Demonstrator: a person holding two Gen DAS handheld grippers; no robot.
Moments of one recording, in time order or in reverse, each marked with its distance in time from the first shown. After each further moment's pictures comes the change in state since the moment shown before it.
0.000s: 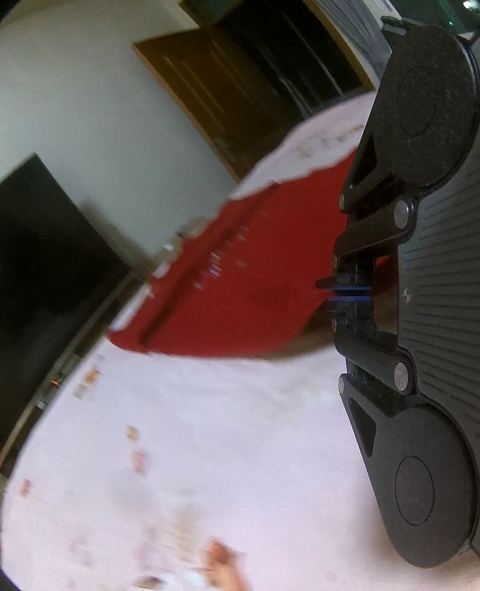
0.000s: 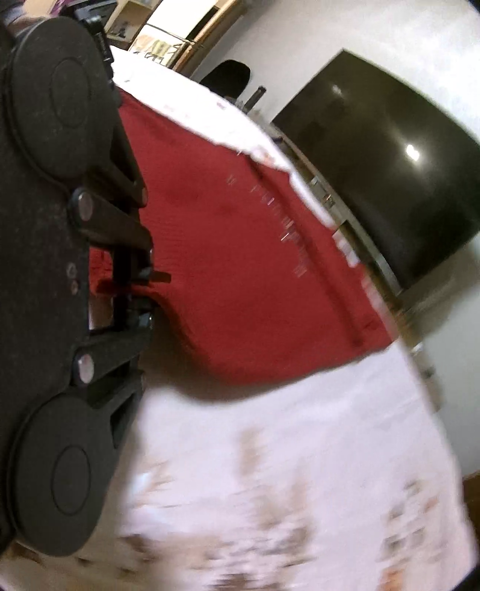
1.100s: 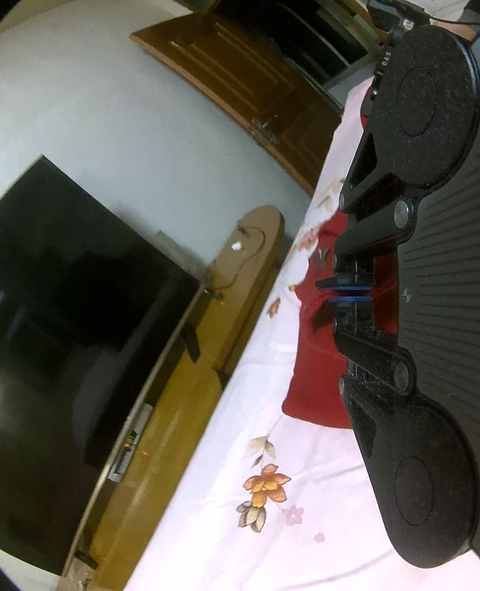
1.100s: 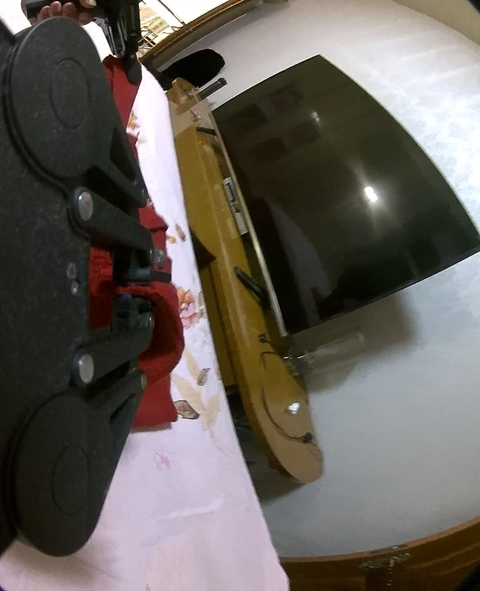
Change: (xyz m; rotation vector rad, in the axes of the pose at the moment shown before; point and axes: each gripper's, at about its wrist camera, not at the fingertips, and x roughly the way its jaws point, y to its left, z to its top) left arm 0.220 -0.042 0.247 0.169 -0.066 0.044; right arm 0.182 0.018 0.239 -0.208 -0.211 0.007
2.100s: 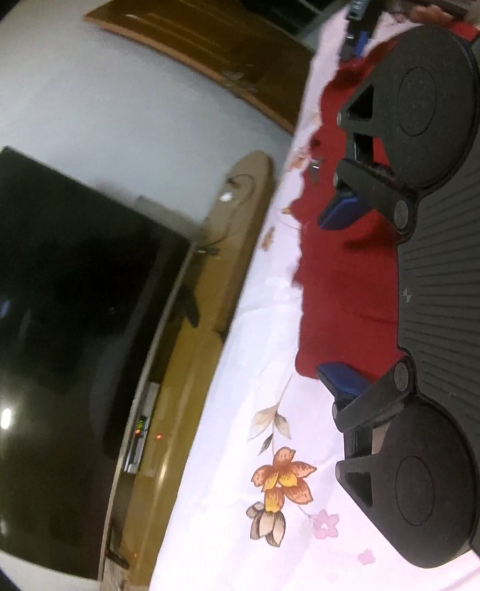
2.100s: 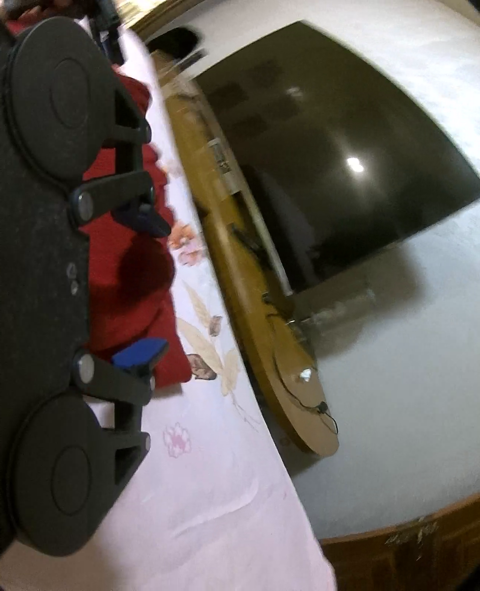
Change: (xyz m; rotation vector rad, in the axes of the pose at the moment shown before) left arm 0.089 0.027 -0.016 0.159 -0.020 0.139; right arm 0.067 -0.058 -0.024 0.041 -0.038 -0.066
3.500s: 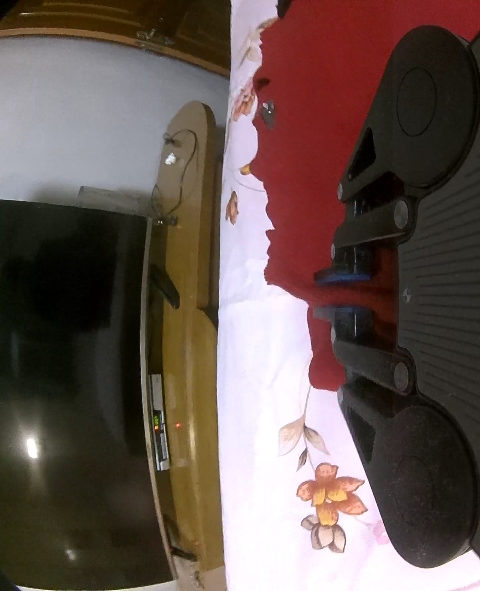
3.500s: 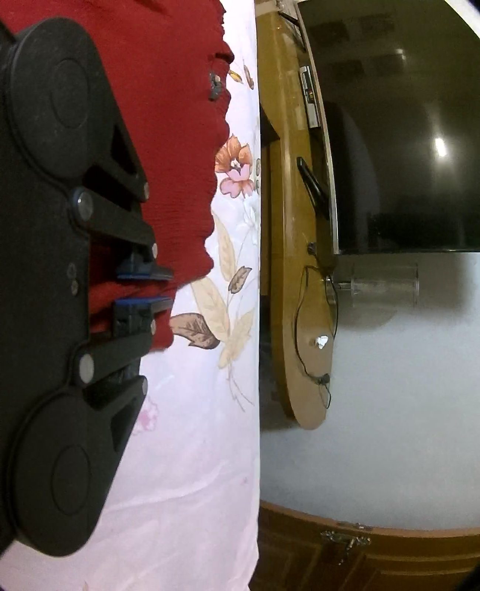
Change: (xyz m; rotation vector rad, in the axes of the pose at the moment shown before) left arm 0.038 -0.047 0.018 0.256 0.053 0.230; right arm 0.073 0.023 0.008 -0.282 0.117 -0.297
